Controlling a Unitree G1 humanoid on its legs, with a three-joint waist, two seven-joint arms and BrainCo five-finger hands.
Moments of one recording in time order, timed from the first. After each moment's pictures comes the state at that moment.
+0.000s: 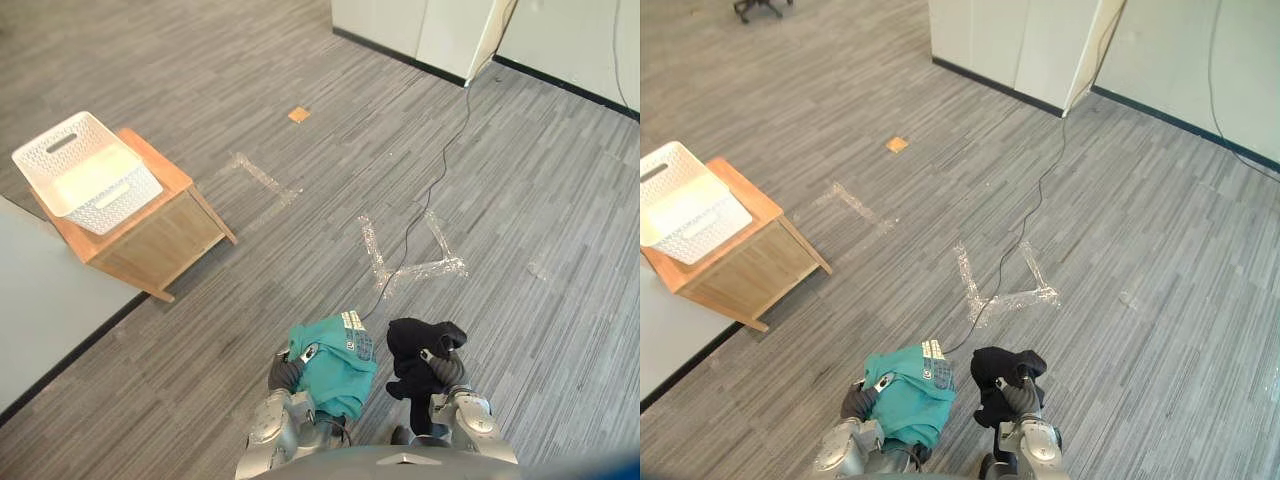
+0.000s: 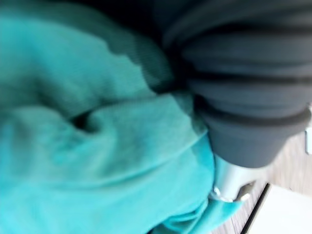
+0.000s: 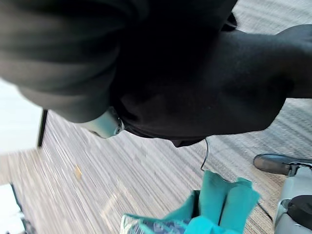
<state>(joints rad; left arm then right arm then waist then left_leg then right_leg) 0.23 -0.04 -0.10 0.41 -0.36 -0.10 0.16 0.15 -0.03 0.12 0.50 0.13 -0.08 -0.10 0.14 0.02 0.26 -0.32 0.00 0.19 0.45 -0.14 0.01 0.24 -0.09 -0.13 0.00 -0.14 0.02</state>
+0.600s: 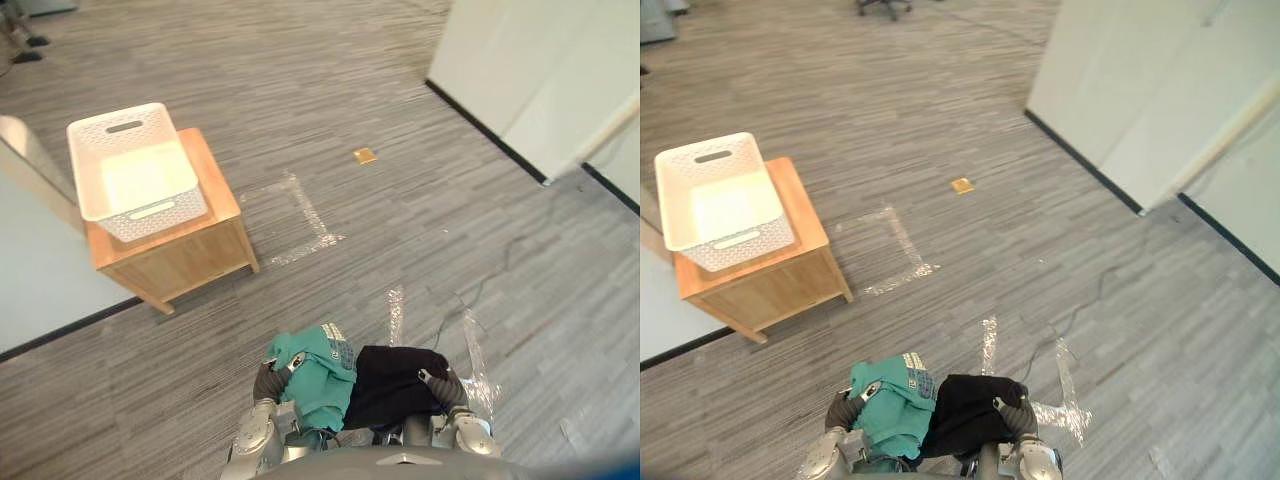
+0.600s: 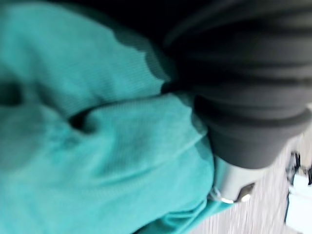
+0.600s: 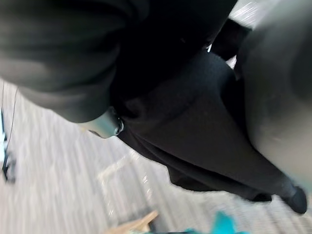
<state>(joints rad) 0.30 0.01 -0.15 0.41 -0.36 -0.08 0.16 0.28 -0.04 0.12 0.45 0.13 -0.07 -0.08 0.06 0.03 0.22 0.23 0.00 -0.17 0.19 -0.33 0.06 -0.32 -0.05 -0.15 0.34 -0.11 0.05</state>
